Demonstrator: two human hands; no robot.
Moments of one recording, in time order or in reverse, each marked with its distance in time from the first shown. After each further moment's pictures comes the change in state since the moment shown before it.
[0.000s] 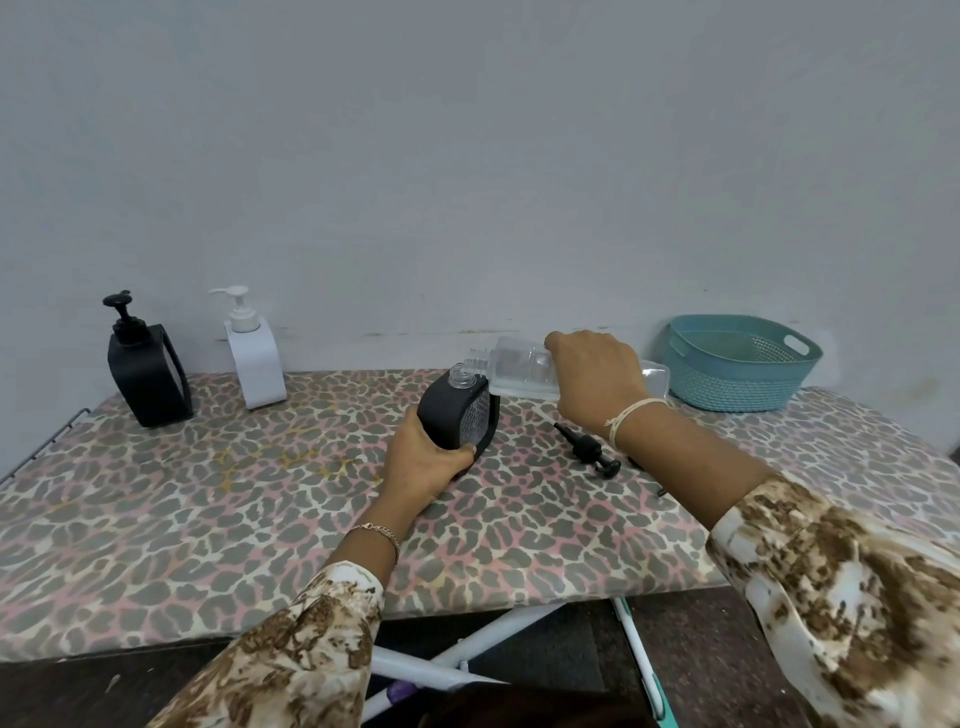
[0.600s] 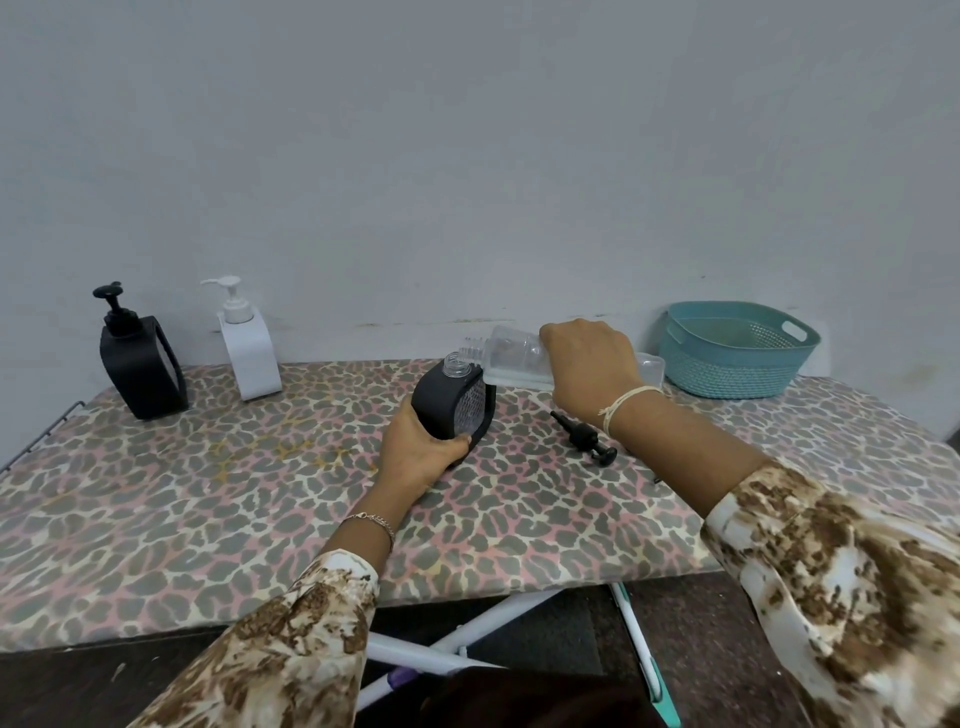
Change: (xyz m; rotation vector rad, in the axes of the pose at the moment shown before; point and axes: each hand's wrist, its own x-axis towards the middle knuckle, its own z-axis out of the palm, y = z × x) left_hand -0.003 0.002 -0.002 -0.011 -0.003 0.002; right_hand -0.003 -0.001 -0.003 -0.003 -0.018 -0.007
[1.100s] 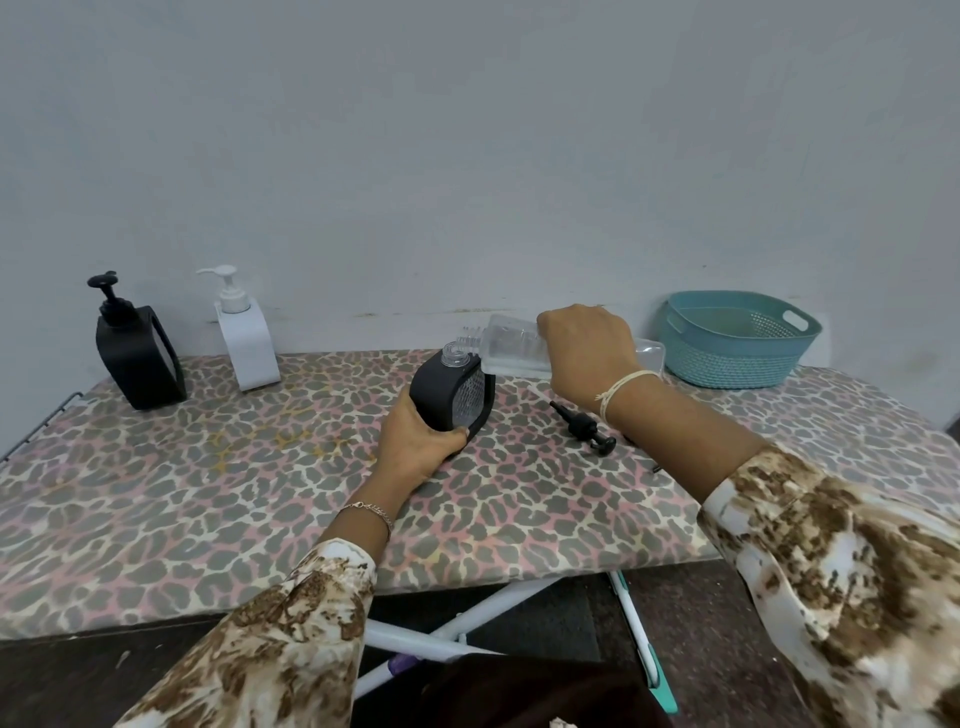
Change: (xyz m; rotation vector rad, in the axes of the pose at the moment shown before) left_hand 0.000 -0.002 -0.001 -0.001 -0.027 0.002; right_hand 0.000 -0.002 -0.007 -0.013 -0.010 -0.018
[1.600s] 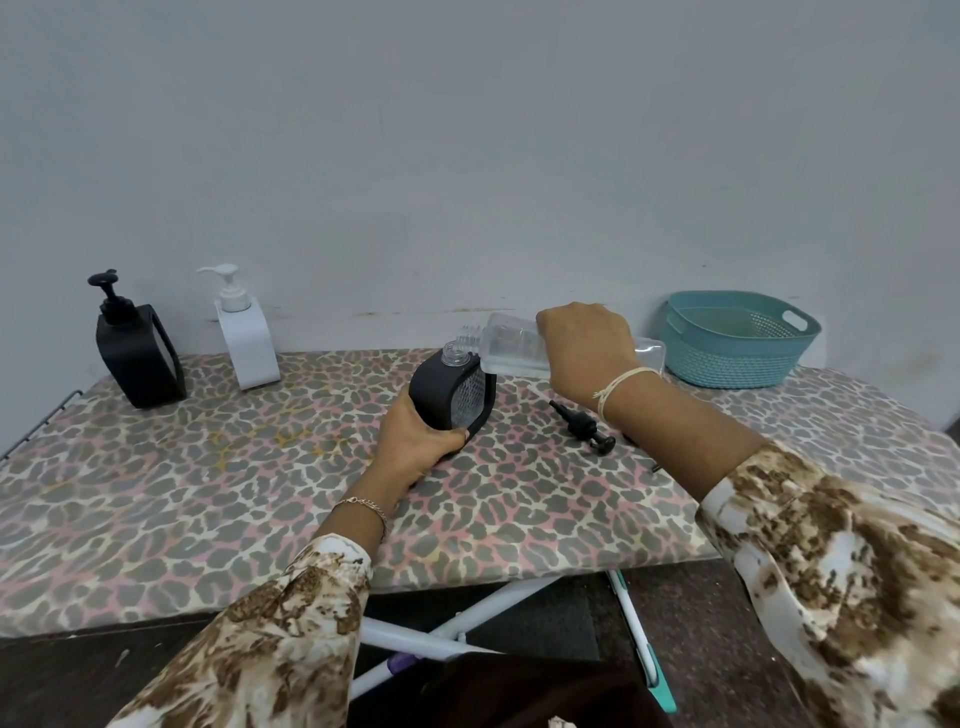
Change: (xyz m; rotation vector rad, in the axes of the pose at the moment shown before) left_hand 0.005 -0.003 -0.002 -0.044 -0.032 -0.034; right_hand 0.000 -0.002 -0.003 -0.020 -0.009 0.000
